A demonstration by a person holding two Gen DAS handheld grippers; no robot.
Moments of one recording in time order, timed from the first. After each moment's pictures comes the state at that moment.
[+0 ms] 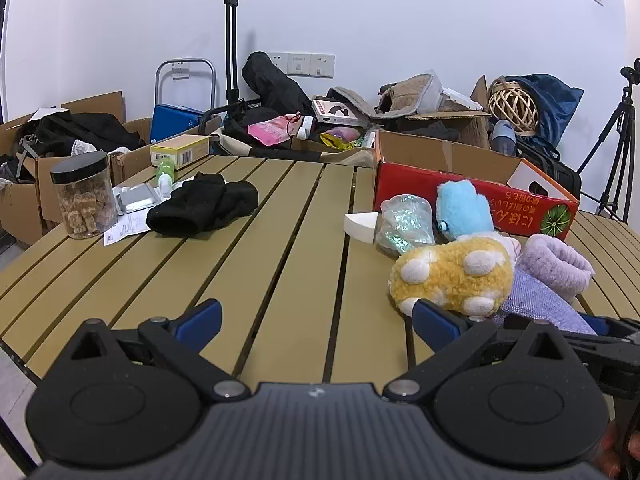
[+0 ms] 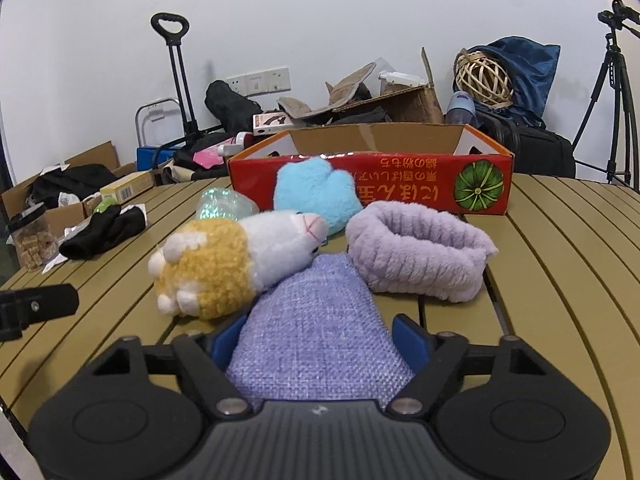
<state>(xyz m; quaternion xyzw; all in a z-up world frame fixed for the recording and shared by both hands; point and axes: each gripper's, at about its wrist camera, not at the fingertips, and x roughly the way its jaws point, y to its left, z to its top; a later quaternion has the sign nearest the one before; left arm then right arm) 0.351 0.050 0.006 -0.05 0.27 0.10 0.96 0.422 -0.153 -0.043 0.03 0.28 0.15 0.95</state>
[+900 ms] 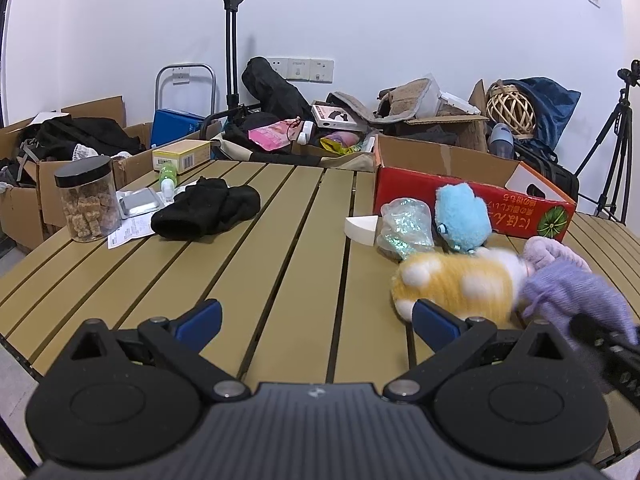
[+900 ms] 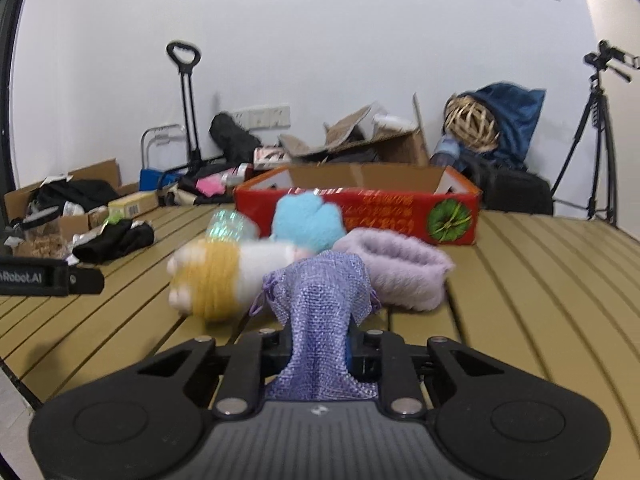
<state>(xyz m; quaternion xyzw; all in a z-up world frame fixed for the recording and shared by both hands) 0.345 0.053 0.009 -0.05 0.26 0.10 0.96 0.363 -0.175 -0.027 0.01 0.21 0.13 0.97</state>
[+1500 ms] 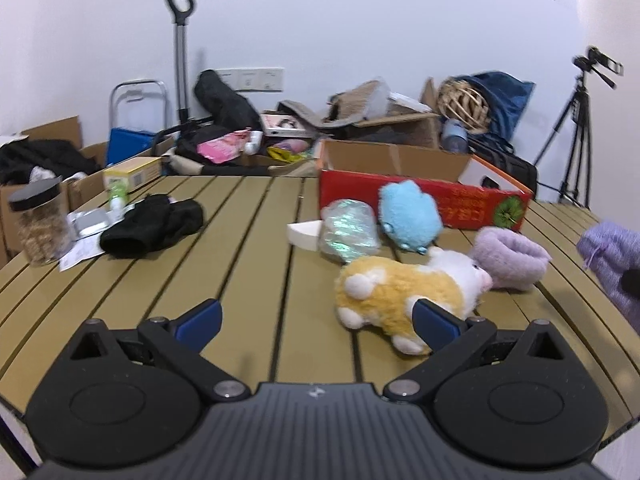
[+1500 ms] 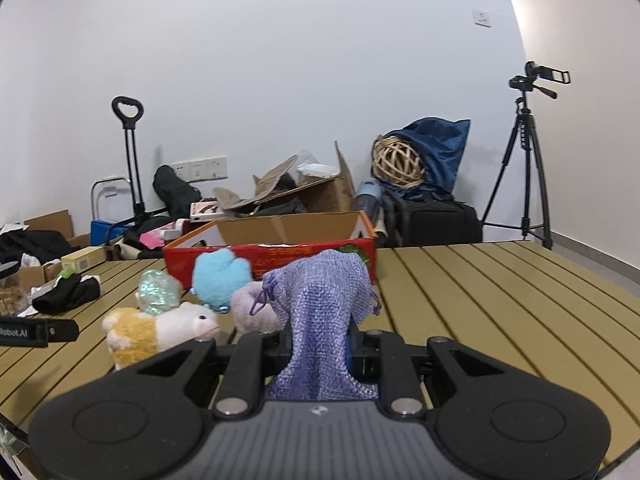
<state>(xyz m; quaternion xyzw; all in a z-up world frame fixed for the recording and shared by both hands) 0.352 0.023 0.003 -0.02 0.25 0.03 0.97 0.337 -0.247 -0.006 0.04 0.15 0.05 0.99</state>
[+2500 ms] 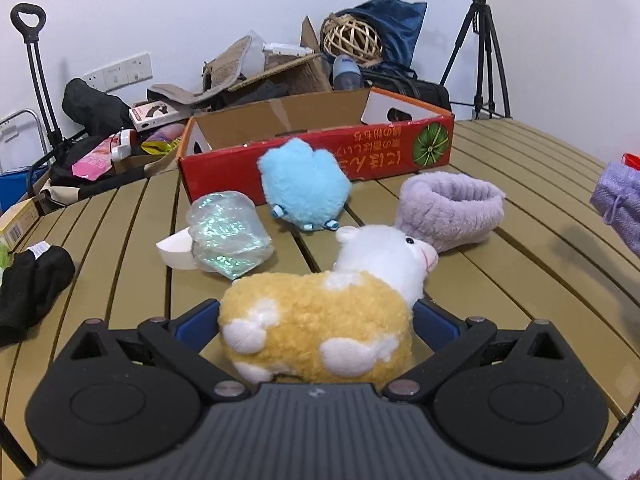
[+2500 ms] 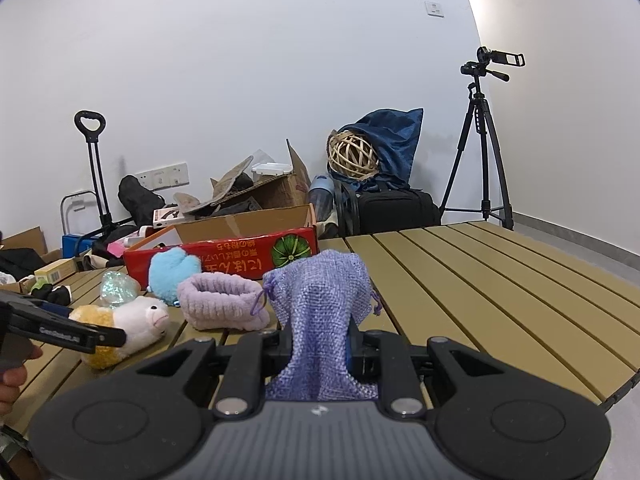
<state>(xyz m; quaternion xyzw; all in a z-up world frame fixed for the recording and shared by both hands) 0.438 -0.020 -0.022 0.09 0.30 -0.12 0.94 0.319 -0.287 -0.022 0.07 0.16 0.01 0.99</state>
